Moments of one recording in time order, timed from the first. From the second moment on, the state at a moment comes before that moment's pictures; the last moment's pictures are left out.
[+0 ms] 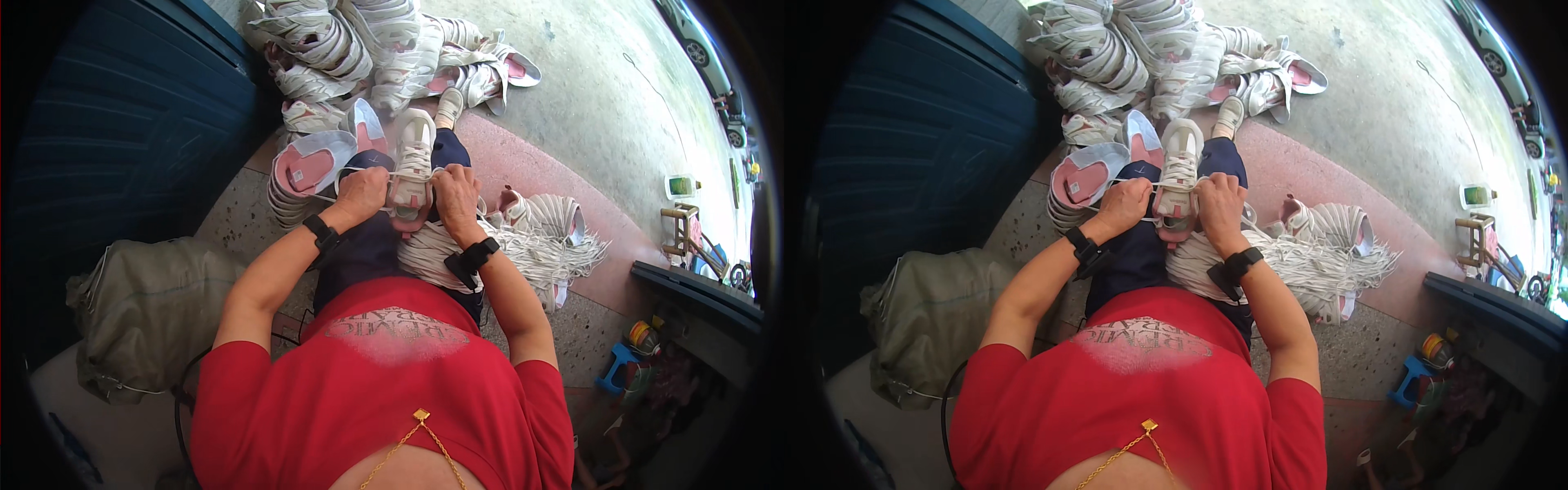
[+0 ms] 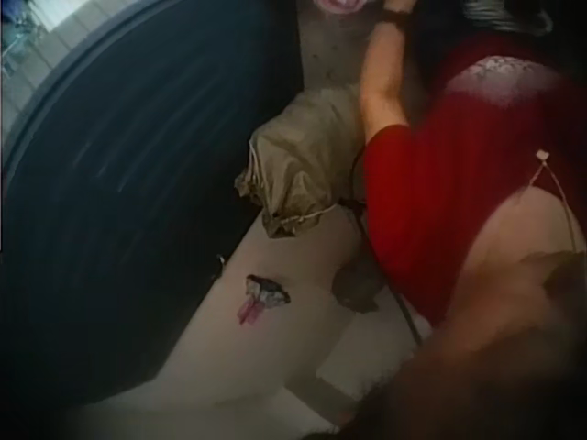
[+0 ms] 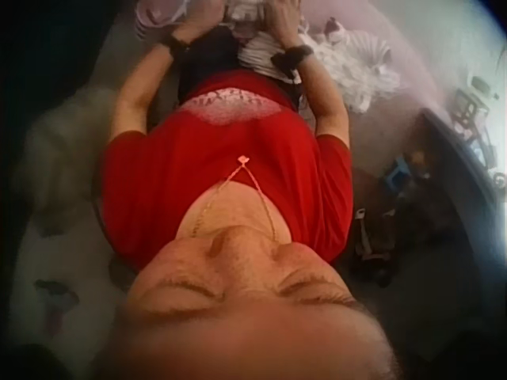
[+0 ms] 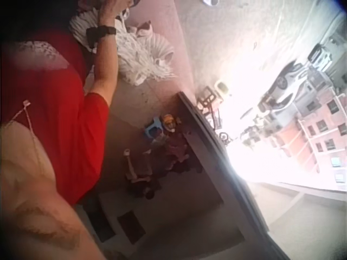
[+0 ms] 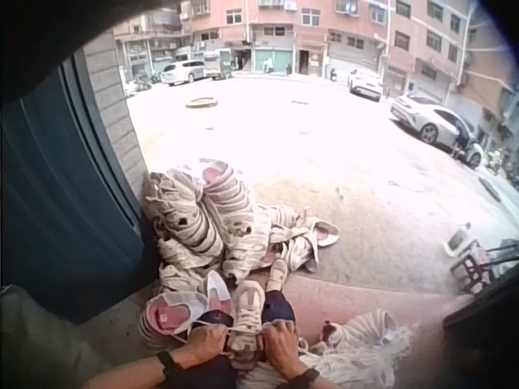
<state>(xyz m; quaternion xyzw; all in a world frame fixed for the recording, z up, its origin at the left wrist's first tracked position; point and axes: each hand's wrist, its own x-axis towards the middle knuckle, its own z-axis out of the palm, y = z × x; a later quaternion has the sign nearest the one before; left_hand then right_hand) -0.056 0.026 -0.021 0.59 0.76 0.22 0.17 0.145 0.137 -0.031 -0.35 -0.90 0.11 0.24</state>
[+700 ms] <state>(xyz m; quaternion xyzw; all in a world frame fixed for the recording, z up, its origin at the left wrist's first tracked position) -0.033 0.016 -0.006 0.63 0.76 0.16 -0.03 0.149 0.124 -0.013 -0.33 -0.92 0.14 0.15</state>
